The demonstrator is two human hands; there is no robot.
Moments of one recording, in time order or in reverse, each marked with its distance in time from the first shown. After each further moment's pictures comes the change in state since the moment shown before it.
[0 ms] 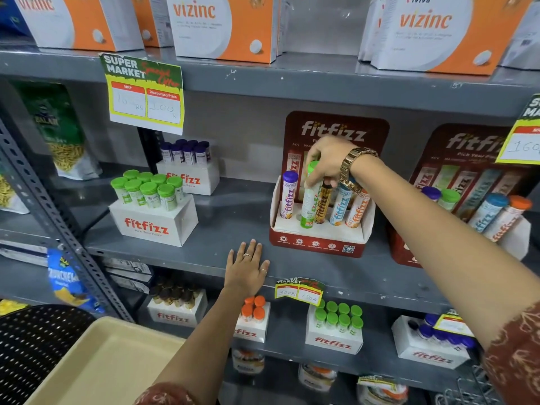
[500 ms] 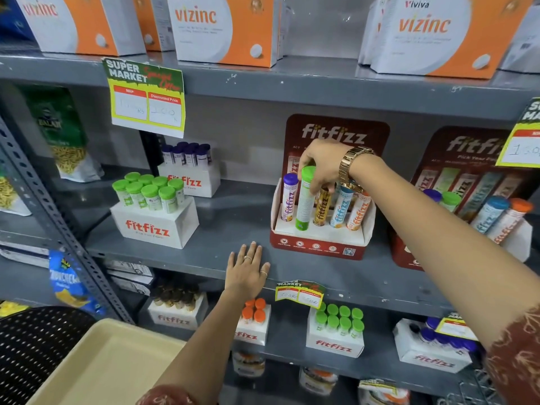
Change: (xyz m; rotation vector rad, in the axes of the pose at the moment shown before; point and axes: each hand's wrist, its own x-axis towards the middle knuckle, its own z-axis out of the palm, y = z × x) left_hand 0.001 -0.001 0.002 0.010 0.003 -0.008; right_hand -0.005 -0.008 -0.002 -0.152 -0.098 -0.111
